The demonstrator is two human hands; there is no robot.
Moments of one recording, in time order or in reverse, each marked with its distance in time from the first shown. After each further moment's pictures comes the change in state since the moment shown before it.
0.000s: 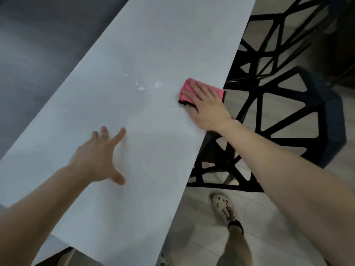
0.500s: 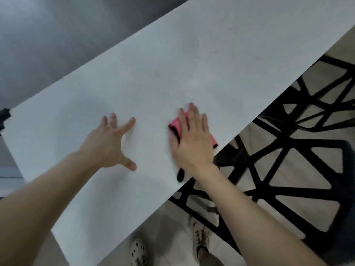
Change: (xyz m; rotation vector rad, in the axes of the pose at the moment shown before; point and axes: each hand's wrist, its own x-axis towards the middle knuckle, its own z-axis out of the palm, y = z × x) left_hand 0.009 0.044 -0.007 -0.351 0.003 -0.294; right_hand -0.002 -0.063 0.012 0.099 0.046 -0.210
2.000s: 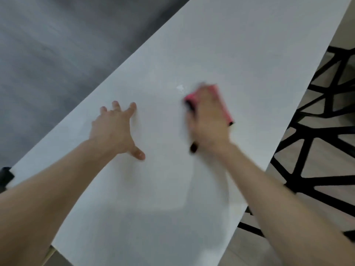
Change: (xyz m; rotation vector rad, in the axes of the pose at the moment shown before) left_hand 0.103 -0.082 -0.083 0.107 0.047 0.091; right_hand 0.119 -0.054 0.020 0.013 0.207 0.154
